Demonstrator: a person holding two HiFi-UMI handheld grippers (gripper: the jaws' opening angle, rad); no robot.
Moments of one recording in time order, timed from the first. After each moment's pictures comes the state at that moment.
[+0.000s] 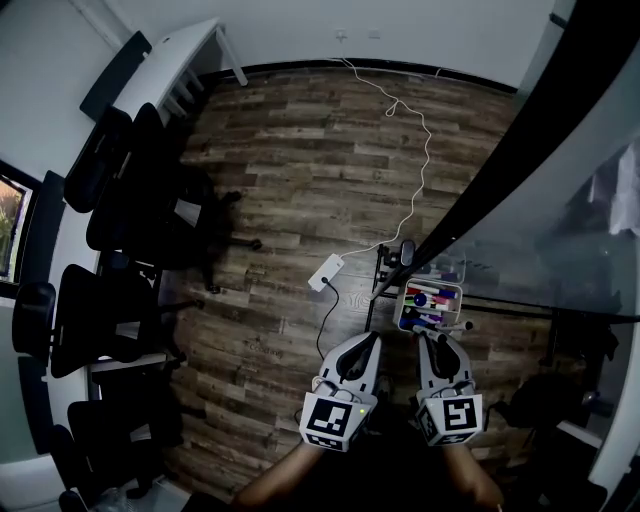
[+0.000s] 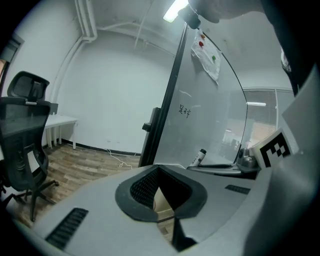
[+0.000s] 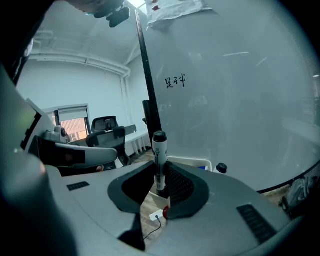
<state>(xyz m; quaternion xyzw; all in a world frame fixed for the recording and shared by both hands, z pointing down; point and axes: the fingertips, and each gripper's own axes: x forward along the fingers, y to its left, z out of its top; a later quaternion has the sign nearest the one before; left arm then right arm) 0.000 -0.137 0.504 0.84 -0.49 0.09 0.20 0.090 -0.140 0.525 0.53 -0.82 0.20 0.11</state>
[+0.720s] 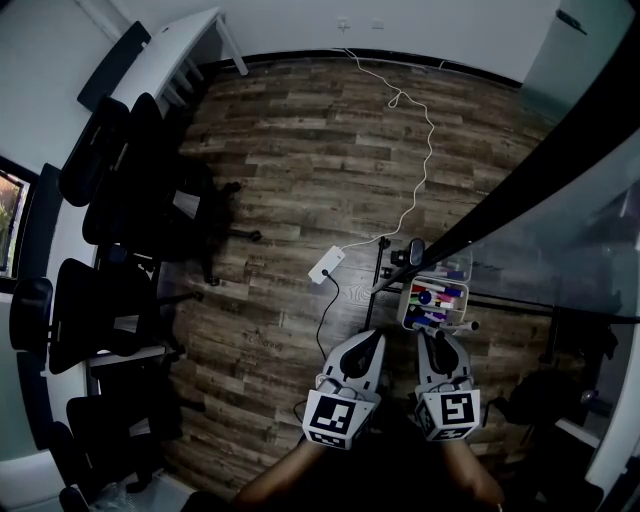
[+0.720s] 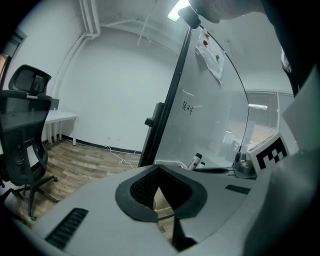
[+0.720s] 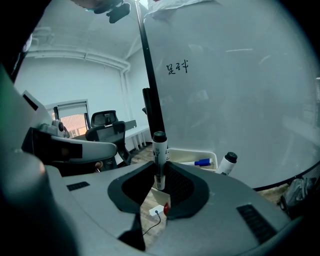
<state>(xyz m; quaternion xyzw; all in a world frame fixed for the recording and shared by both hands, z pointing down) 0.000 -0.138 0.515 0.84 -0.49 0.09 0.22 0.083 -0.142 0.547 0.52 -0.82 0.21 0.14</state>
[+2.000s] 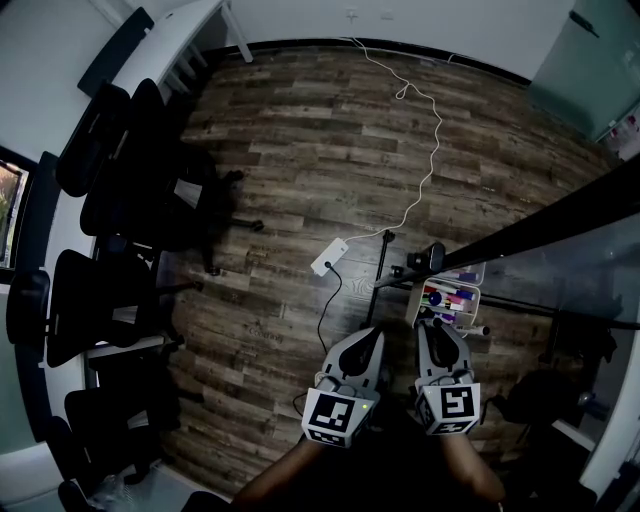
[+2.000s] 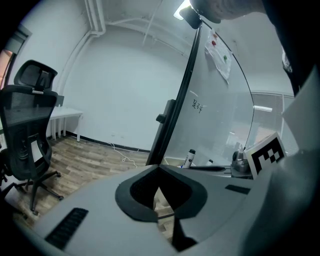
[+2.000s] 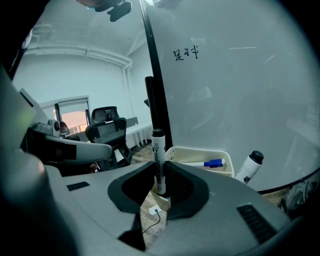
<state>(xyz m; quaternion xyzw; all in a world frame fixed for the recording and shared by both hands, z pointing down) -0.020 -0.144 0.527 0.83 -0.50 0.09 0.24 0.066 -0.157 0.560 0.51 -0.82 0.21 0.15</state>
